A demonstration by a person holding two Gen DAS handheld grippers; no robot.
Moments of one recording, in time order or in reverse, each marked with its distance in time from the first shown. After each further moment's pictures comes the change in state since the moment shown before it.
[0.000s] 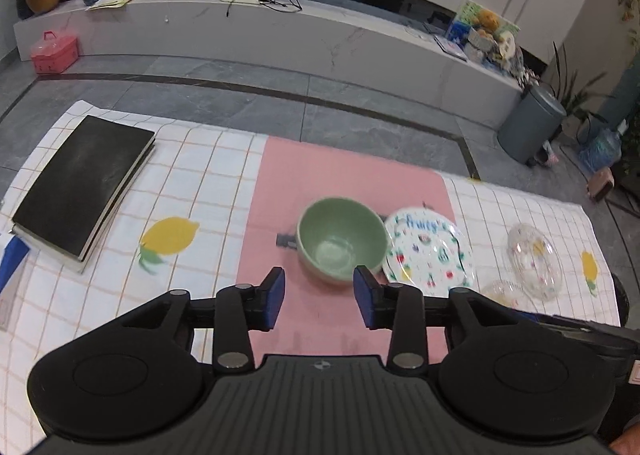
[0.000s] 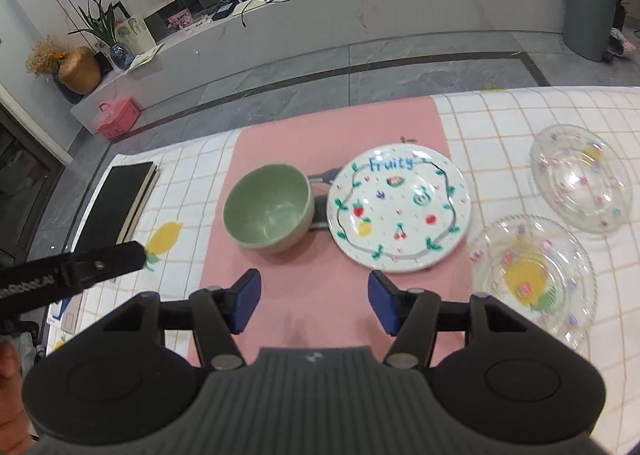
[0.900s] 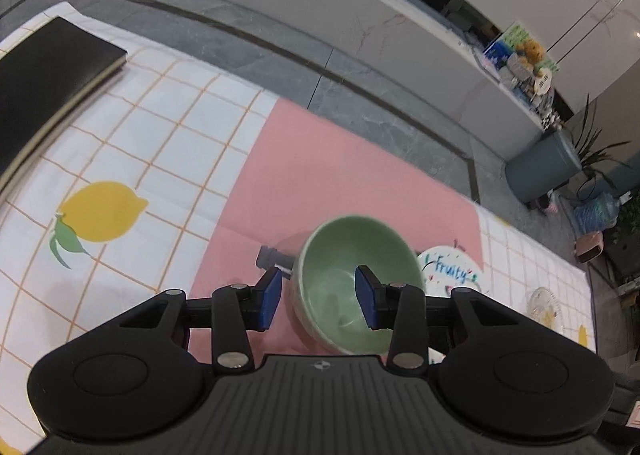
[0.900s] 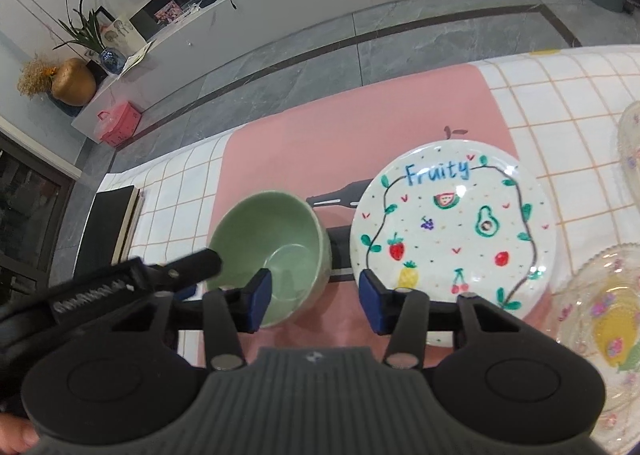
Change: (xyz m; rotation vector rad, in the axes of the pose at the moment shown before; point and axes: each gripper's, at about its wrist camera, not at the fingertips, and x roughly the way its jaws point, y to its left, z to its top) left arm 0.111 0.031 0.017 -0.245 0.091 -0.084; right arm 0.100 -0.008 0.041 0.128 0.094 0.082
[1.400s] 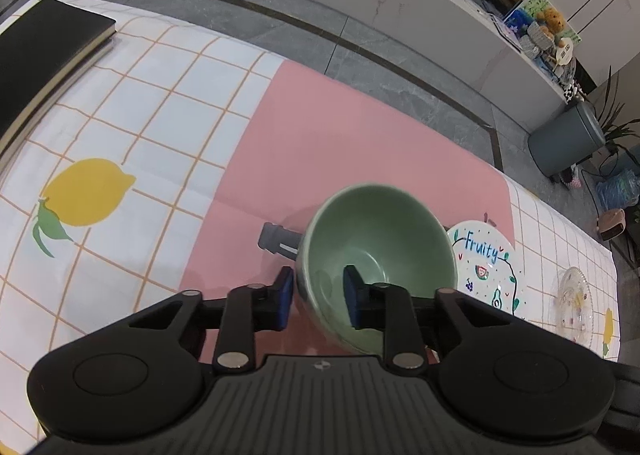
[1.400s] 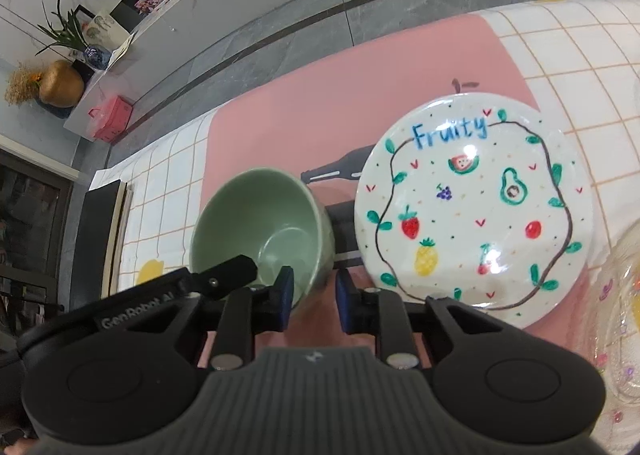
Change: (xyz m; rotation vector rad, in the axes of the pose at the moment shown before) left arm 0.026 -0.006 -0.005 0.016 0.083 0.073; right arm 0.029 -0.004 0.001 0.078 0.081 0.006
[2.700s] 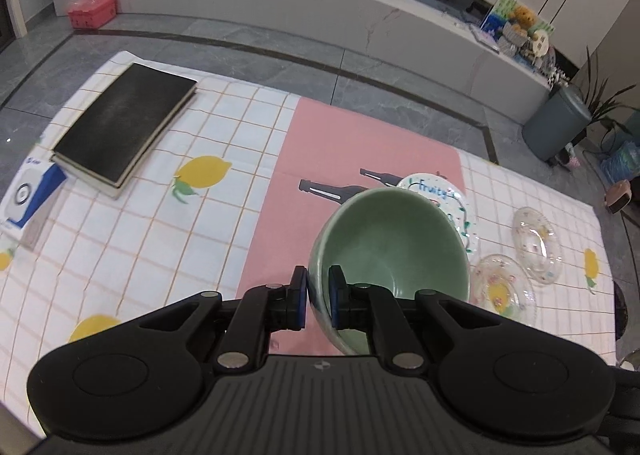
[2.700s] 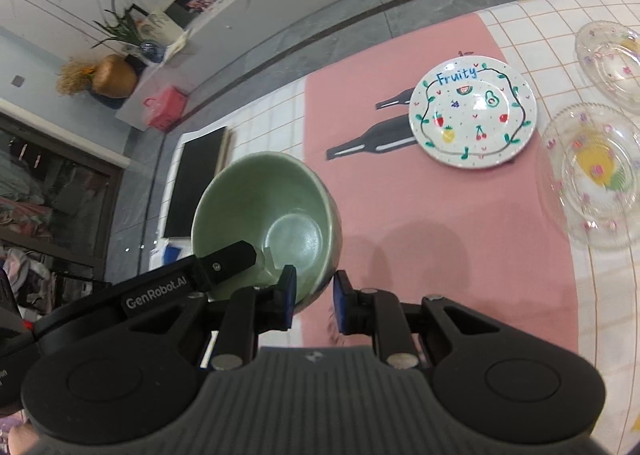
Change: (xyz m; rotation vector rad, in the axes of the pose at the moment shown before) left arm -0.185 -0.020 -0.083 0.107 -0.107 0.088; right arm -0.162 0.046 -0.118 -0.022 -0.002 0.140
